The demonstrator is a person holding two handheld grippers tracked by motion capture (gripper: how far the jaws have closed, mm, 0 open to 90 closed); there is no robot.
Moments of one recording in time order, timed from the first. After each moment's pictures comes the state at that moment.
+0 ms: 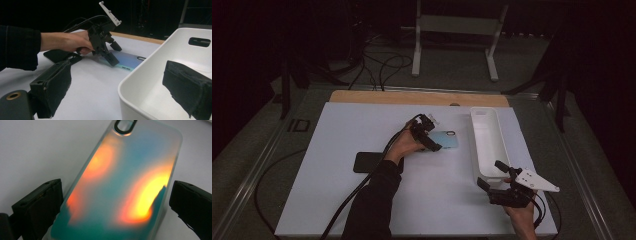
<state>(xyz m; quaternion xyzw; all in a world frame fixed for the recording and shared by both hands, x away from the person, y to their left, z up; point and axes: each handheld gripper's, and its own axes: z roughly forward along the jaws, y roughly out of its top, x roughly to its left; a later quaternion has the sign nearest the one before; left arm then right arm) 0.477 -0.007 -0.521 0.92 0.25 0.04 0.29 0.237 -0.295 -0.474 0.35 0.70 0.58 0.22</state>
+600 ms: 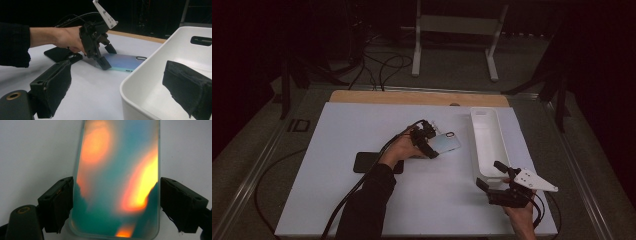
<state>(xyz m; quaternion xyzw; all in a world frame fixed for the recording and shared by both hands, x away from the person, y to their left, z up) 0.450 -0.010 -0.512 0.94 0.22 0.05 0.24 0.237 -0.293 -0.475 0.35 0.70 0.58 0.22</state>
